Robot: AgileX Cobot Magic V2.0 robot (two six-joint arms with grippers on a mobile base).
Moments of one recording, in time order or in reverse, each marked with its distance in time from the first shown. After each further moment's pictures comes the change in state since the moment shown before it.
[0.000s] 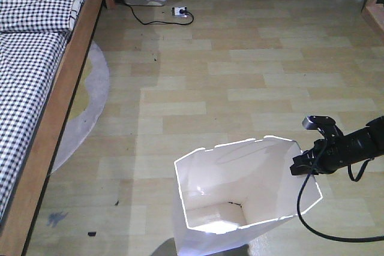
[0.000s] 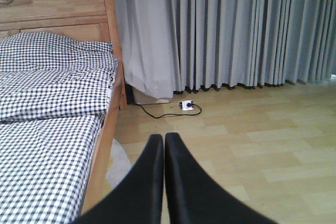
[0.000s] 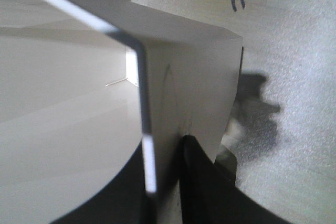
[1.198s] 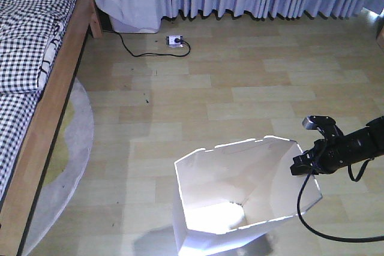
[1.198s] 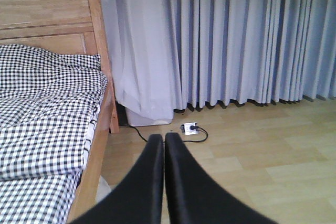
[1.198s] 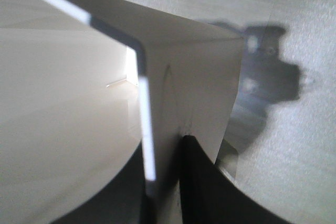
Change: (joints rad) left arm 0.000 0.000 0.000 0.000 0.000 0.000; right arm 0.000 0.000 0.000 -0.001 -0.003 0.000
